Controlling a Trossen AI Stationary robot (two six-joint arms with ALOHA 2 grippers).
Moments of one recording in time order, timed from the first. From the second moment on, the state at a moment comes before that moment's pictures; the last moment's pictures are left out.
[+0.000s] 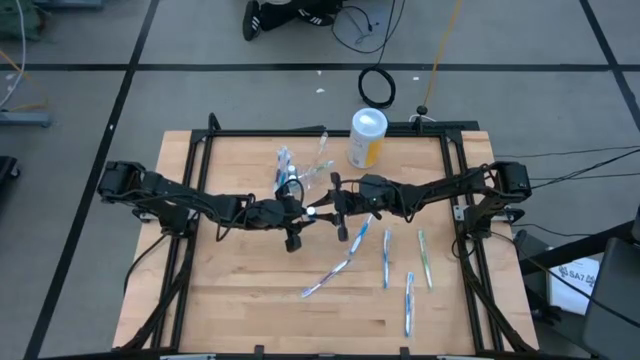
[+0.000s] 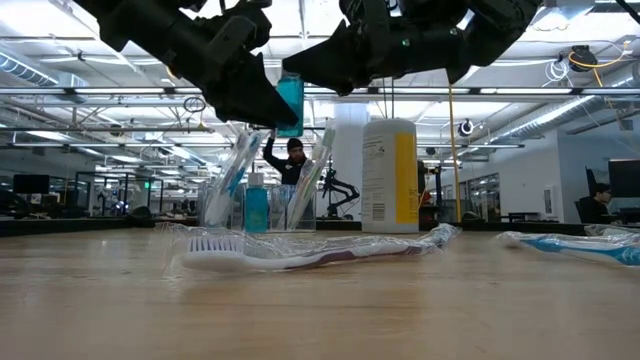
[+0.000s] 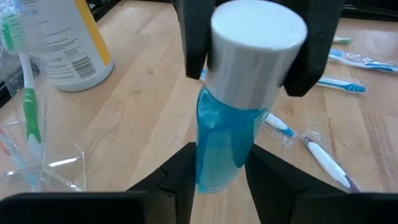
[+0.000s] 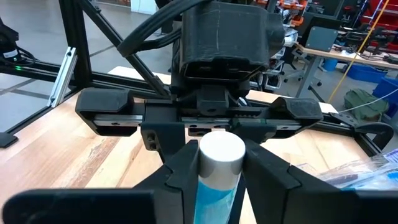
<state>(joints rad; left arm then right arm) -0.12 1.45 0.76 0.15 -0.29 -0.17 -0.05 1.66 0.90 0.64 -0.16 -0.16</state>
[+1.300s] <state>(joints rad) -0.12 0.97 0.76 -0.37 -0.34 -0.23 -0.24 1.98 1.14 0.75 0.03 -0.20</state>
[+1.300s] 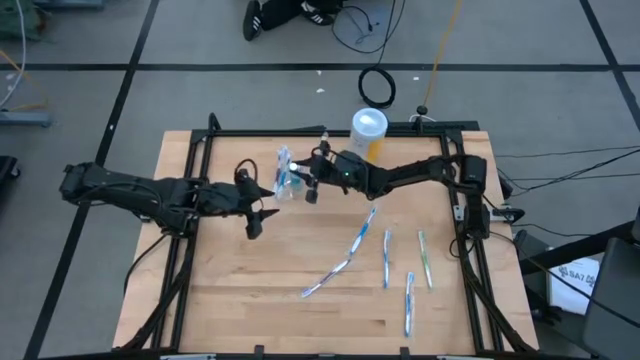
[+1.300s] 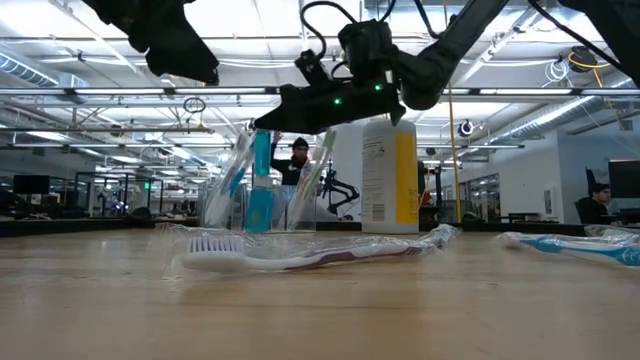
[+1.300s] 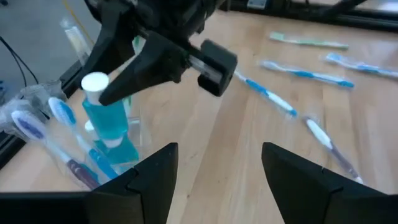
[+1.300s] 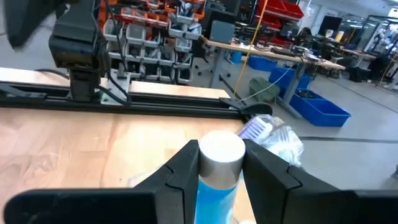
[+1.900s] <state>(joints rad) -0.13 0.97 0.76 -0.37 -0.34 -0.27 -0.23 1.95 1.14 0.71 0.03 -0.22</state>
